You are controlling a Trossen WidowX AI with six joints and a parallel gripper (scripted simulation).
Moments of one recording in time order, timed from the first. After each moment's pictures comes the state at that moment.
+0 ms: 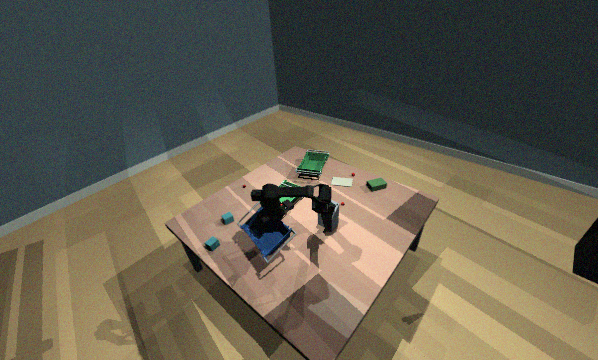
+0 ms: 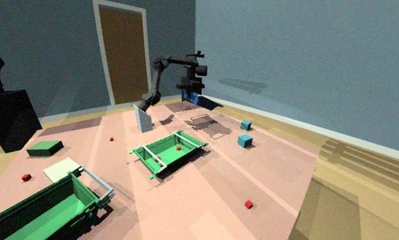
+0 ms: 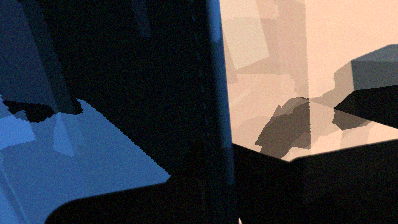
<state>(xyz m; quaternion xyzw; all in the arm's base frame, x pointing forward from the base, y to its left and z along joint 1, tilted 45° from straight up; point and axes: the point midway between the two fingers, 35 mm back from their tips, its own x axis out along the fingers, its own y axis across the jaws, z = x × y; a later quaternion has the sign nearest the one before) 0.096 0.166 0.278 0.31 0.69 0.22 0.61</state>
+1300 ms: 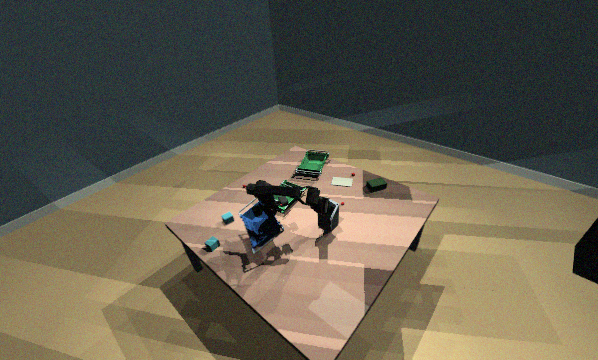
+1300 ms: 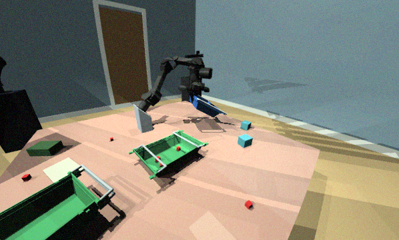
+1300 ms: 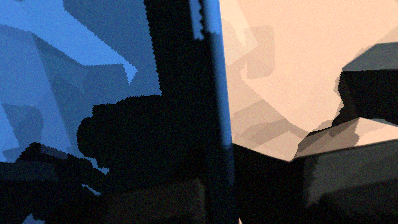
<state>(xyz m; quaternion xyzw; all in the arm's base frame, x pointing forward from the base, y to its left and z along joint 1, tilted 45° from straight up) 0.156 0.162 0.257 0.36 0.71 0.12 0.59</state>
